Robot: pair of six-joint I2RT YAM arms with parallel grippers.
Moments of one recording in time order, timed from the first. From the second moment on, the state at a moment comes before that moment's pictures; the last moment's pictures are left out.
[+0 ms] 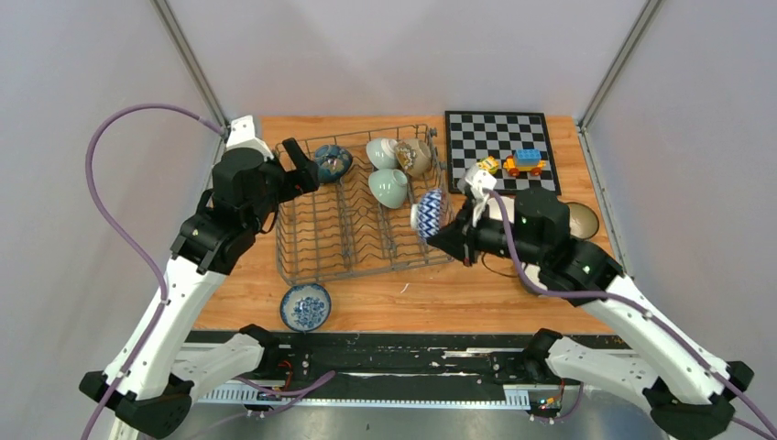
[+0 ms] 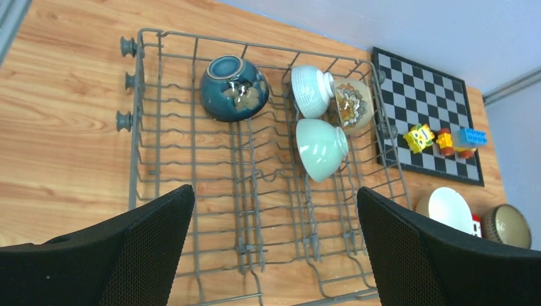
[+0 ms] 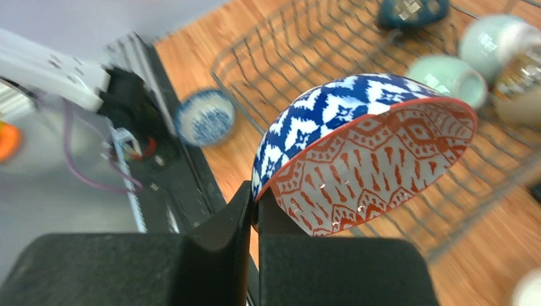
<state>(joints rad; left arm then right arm) -0.45 0.98 1.28 -0.63 -0.37 -0.53 0.78 0.92 1.10 -0.39 -0.39 0.17</state>
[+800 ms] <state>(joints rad) -0.58 1.02 1.31 -0.69 0.06 -0.27 1.76 1.09 1.13 -0.95 0.68 -0.41</state>
